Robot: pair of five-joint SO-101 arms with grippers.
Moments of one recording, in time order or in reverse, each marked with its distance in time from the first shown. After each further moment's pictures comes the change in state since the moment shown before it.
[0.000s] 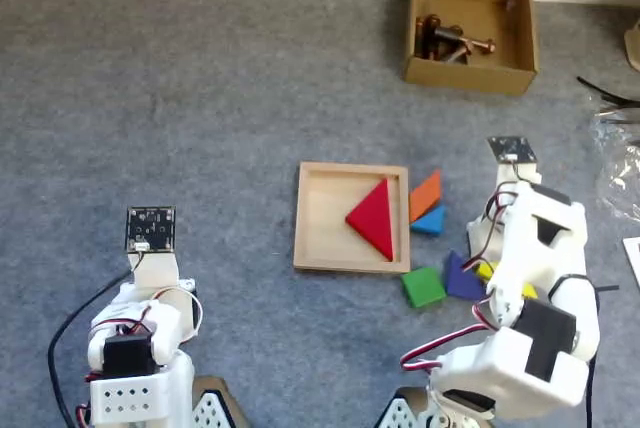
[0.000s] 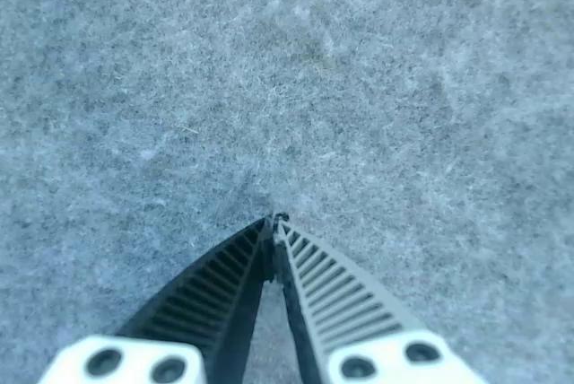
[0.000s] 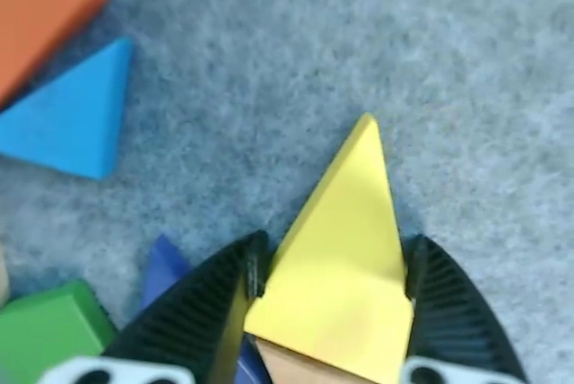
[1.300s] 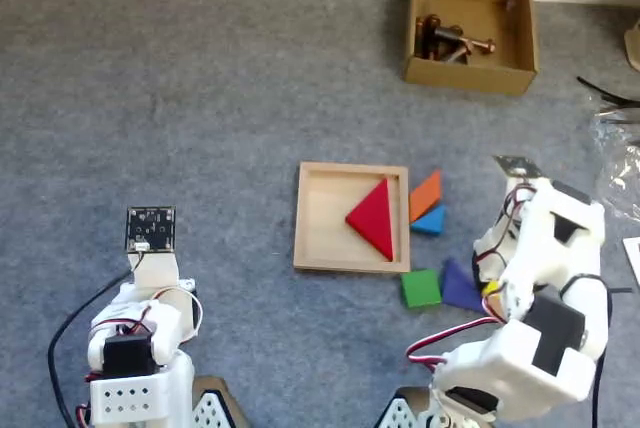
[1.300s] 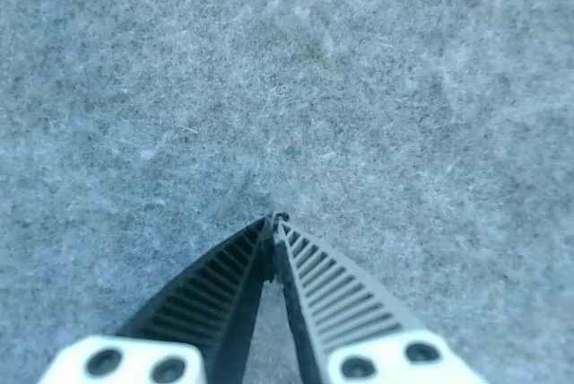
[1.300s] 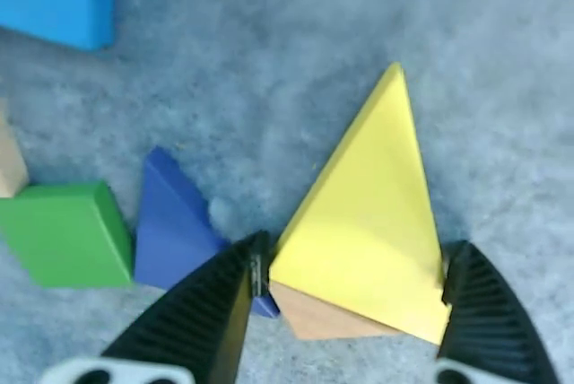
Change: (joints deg) left arm 0.0 0.0 0.0 0.0 0.0; right arm 4.5 0.4 -3.6 14.9 2.6
